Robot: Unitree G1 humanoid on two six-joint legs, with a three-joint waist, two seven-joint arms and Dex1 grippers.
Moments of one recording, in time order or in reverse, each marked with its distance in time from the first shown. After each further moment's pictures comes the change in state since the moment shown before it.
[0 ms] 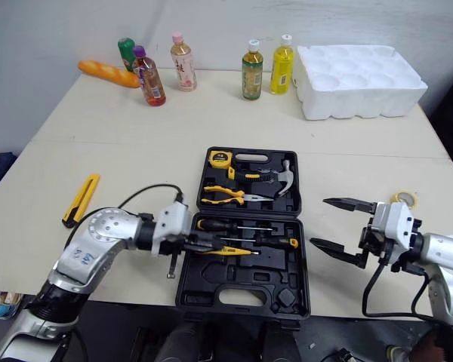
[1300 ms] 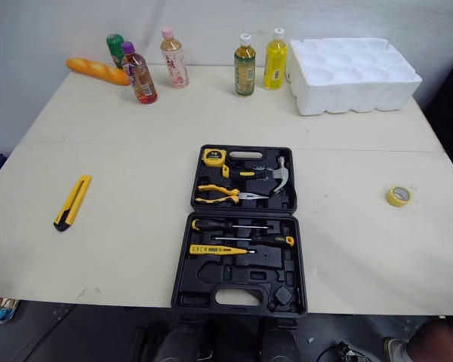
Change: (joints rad) left arm 0.623 0.235 1.090 0.728 -0.046 -0.277 0.377; right arm 0.194 -0.173 -0.504 0.905 -0.146 -0.455 -0.414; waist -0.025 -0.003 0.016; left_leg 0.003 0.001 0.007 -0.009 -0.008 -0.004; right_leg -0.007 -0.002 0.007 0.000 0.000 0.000
